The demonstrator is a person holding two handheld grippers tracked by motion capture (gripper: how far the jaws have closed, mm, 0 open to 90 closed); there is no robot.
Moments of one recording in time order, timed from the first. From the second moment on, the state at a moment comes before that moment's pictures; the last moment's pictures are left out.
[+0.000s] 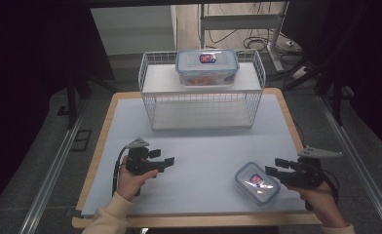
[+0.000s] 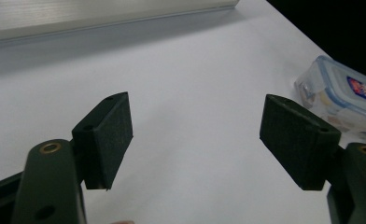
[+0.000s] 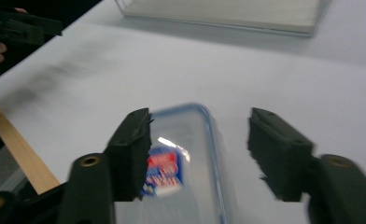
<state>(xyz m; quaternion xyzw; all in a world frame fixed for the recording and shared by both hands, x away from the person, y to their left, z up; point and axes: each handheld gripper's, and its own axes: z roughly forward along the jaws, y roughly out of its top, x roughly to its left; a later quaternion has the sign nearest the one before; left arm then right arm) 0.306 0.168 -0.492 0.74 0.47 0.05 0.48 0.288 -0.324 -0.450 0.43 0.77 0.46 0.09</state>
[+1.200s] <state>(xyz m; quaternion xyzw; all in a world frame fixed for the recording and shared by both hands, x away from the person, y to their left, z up) 0.312 0.169 -0.500 0.74 0.48 0.04 0.46 0.247 -0.329 -0.499 0.41 0.84 0.35 0.06</state>
